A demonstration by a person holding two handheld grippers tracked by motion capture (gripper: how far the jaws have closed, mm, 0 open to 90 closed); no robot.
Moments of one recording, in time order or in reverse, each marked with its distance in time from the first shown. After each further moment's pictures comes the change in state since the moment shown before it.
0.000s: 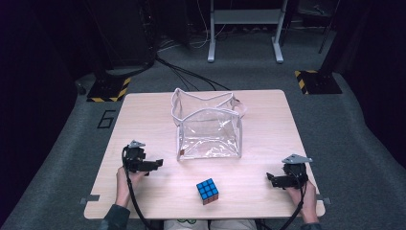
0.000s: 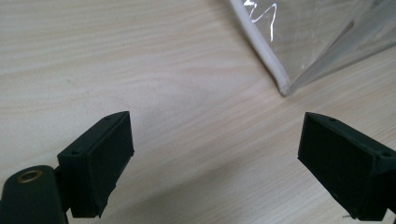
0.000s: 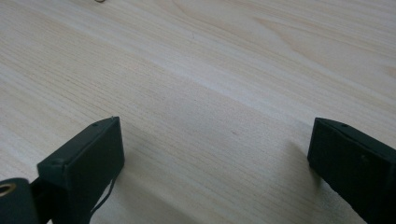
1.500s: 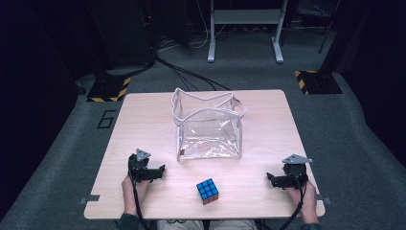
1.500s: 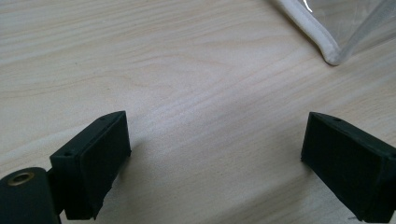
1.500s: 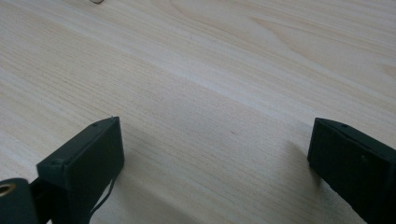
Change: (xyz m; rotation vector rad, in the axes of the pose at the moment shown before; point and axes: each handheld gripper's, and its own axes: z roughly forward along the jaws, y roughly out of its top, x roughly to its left) left arm -0.010 -0.028 0.019 -0.071 0.157 0.110; right arm 0.001 0.000 0.000 -0.007 -0.014 0.009
